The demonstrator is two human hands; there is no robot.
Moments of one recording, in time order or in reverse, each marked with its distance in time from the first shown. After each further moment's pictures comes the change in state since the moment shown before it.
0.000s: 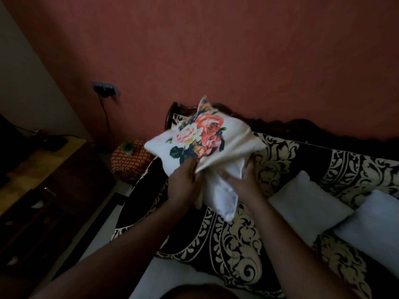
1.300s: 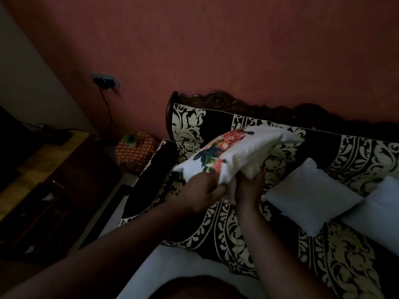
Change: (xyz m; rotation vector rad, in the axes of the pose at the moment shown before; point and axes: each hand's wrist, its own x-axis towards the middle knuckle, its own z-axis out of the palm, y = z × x) left_hand -0.017 0.031 0.004 -0.098 -0.607 0.121; right_hand -0.008 0.038 0.016 0.465 0.443 -0.017
